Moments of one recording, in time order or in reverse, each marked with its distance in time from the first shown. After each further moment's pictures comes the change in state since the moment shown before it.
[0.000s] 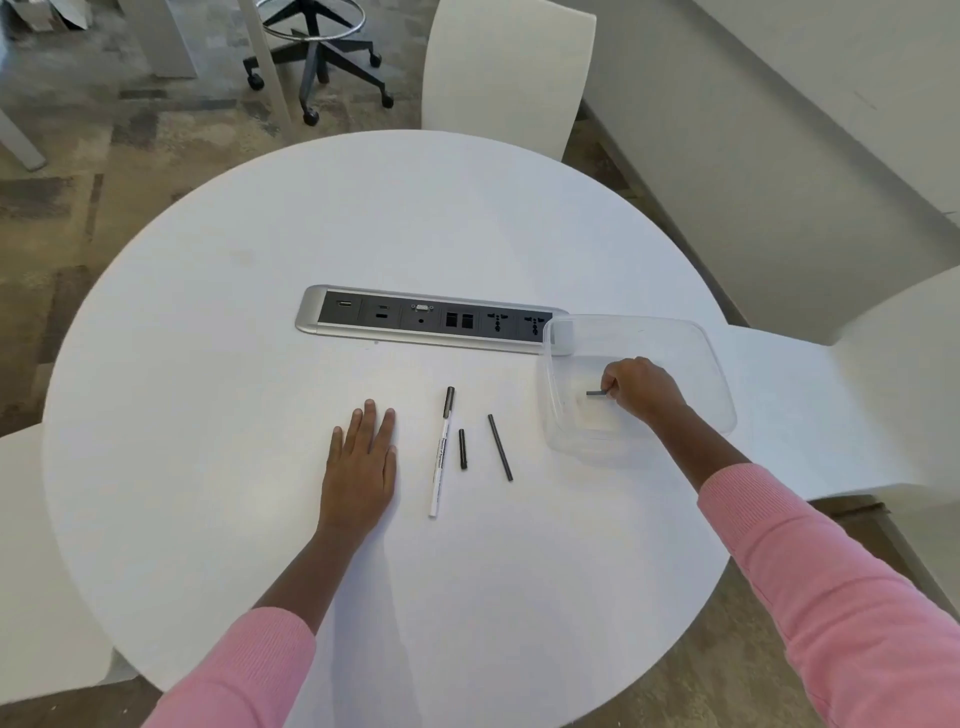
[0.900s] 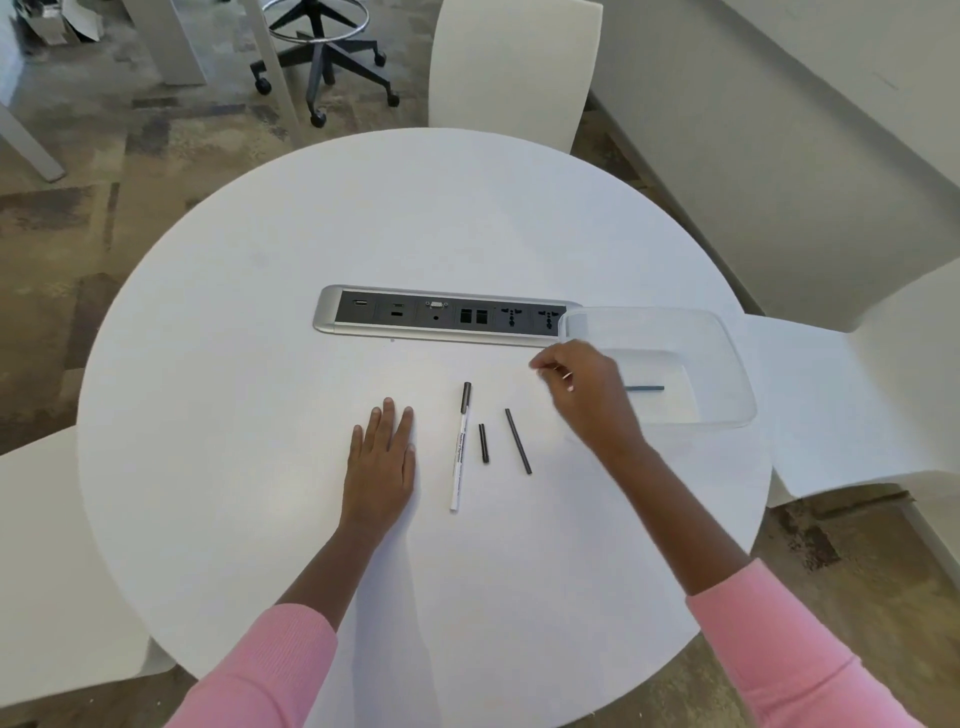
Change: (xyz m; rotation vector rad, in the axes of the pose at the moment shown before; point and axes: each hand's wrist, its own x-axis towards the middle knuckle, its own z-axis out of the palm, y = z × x) left_hand -0.002 -0.001 0.000 -0.027 -0.023 -0.001; right_hand -0.064 -0.111 -0.019 0.636 0.396 -0.239
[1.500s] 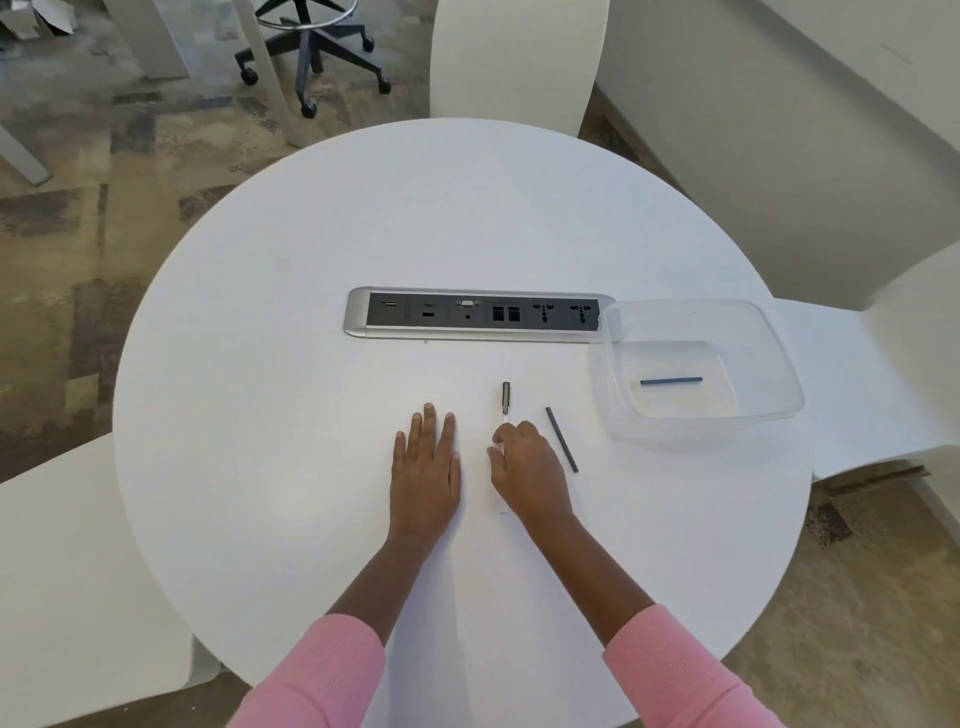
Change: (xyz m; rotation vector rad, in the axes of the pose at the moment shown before) left_hand -0.001 -0.008 -0.004 -0.029 -0.084 0.039; right_hand -0.051 -0.031 0.119 -0.266 -0.223 0.280
